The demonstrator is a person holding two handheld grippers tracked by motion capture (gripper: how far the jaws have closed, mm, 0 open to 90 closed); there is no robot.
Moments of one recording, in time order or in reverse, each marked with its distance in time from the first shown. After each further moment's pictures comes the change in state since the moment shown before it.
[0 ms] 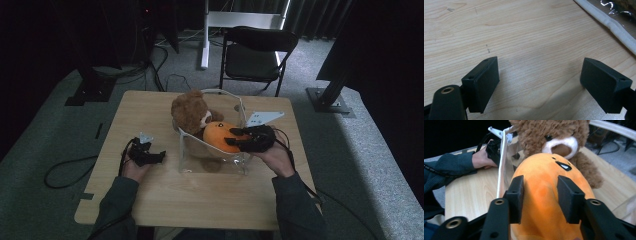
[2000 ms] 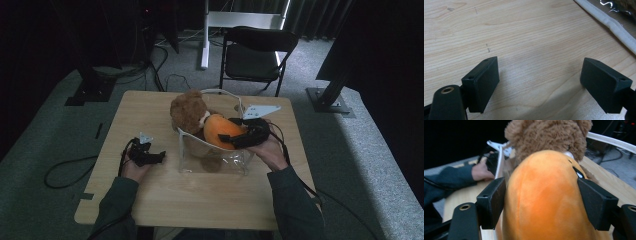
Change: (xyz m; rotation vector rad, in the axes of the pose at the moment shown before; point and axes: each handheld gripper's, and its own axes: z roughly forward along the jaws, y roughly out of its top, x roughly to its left) left arm 0.000 -0.001 0.000 -0.002 -0.002 0.002; right arm -0.012 0.012 0.012 -0.087 0.033 0.019
